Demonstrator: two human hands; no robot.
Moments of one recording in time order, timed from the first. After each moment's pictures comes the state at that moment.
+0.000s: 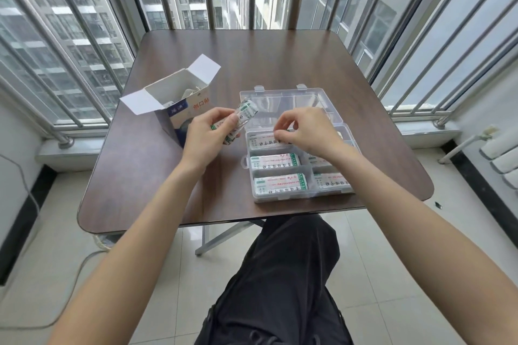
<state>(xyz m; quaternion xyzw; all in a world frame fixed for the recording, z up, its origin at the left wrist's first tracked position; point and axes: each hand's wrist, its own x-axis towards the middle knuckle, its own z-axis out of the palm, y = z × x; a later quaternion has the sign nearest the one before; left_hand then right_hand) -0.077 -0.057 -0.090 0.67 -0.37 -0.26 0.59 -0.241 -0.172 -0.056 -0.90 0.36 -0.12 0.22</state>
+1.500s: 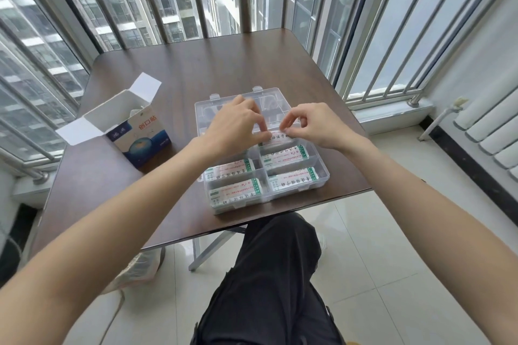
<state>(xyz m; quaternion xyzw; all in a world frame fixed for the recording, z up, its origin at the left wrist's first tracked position) -0.150 -0.145 -0.056 0.66 -0.74 0.01 0.13 -0.329 -0.226 -0.056 -0.88 0.35 -0.15 0.28</state>
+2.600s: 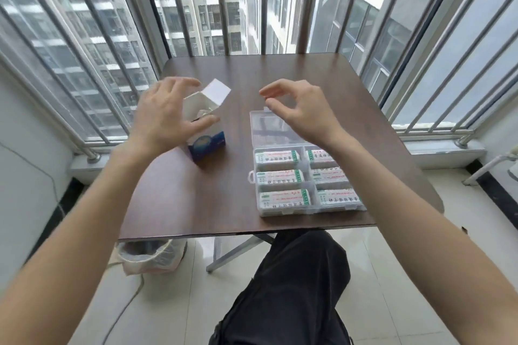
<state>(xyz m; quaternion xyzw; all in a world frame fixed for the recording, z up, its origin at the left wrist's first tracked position) -0.015 -0.025 -0.012 0.80 -0.55 0.12 0.22 -0.222 -0.167 0.002 -0.88 0.22 -0.32 0.27</state>
